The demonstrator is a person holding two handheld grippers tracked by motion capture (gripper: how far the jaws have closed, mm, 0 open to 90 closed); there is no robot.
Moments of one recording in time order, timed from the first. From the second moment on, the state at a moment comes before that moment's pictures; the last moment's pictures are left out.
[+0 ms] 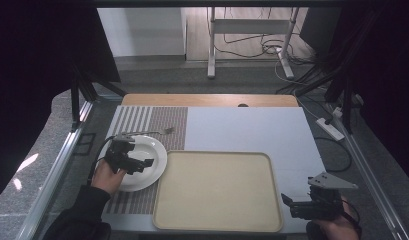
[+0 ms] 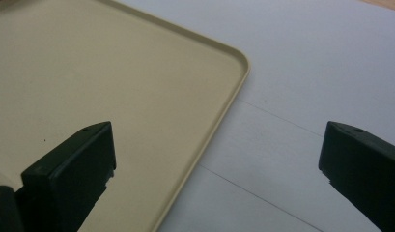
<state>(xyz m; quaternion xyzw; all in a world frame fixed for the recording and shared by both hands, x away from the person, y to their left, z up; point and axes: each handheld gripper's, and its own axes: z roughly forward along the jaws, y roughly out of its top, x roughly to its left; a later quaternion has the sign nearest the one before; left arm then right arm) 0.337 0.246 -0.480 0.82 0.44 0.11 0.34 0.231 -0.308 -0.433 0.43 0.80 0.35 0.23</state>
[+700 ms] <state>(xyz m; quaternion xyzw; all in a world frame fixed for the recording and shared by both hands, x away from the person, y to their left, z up) 0.389 0.250 -0.483 0.81 0.48 0.11 0.32 0.231 -0.308 -0.433 0.43 0.80 0.35 0.23</state>
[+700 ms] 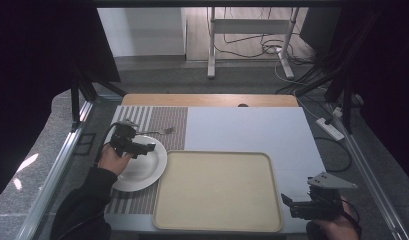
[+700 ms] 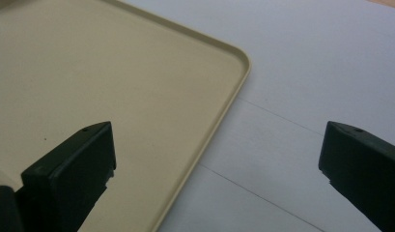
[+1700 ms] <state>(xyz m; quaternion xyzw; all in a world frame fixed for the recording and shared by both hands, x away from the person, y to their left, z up) 0.456 0.265 -0.493 0.82 0.49 0.10 0.28 0.232 -0.308 -0.433 0.43 0.80 0.35 0.23</state>
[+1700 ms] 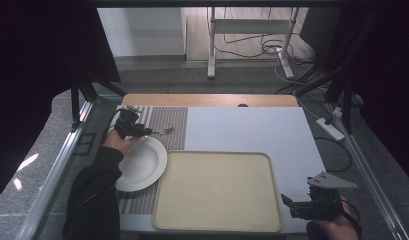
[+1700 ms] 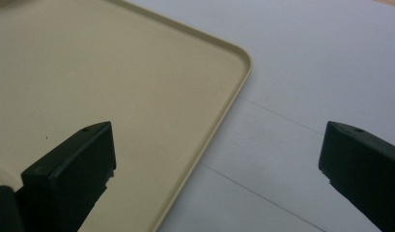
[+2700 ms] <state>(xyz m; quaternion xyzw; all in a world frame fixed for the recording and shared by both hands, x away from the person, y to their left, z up) 0.478 0.298 -0.516 0.84 0.52 0.04 0.16 0.231 -0.308 -0.433 0.42 0.80 0.35 0.23</state>
